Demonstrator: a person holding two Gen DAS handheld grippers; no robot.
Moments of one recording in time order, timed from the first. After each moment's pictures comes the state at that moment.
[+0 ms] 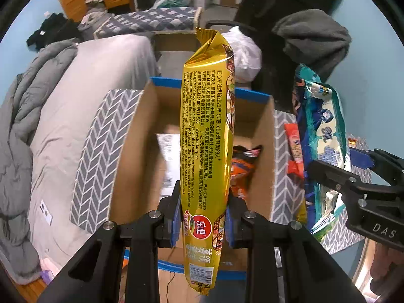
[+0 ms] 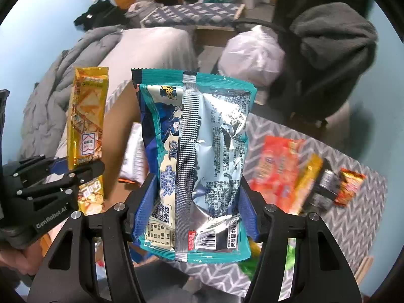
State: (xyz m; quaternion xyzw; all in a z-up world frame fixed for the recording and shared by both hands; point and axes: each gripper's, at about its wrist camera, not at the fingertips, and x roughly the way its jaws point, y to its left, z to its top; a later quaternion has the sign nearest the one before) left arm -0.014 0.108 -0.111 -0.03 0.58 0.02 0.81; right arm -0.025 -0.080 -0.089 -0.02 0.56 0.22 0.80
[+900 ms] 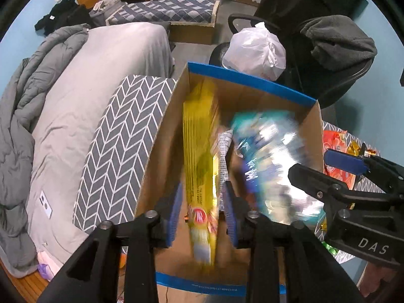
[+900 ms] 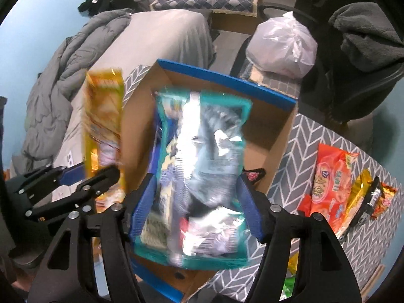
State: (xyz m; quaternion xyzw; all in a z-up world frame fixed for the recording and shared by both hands) left arm -0.001 0.161 -0.146 -0.05 0.59 0.04 0.80; right arm 0.000 0.007 -0.130 -0.01 0.59 0.22 0.77
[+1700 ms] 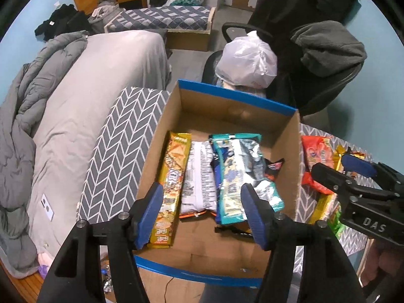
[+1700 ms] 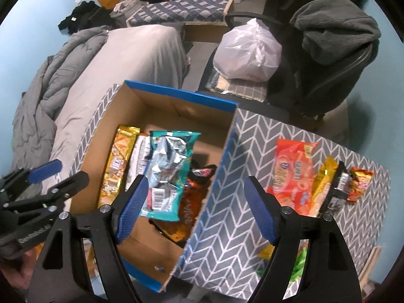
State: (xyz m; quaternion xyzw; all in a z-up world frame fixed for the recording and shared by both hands) left arm -0.006 0.147 -0.110 -0.05 0.58 0.03 0.81; right arm -0.005 -0.043 -0.101 -0.01 0.57 0.16 0.80
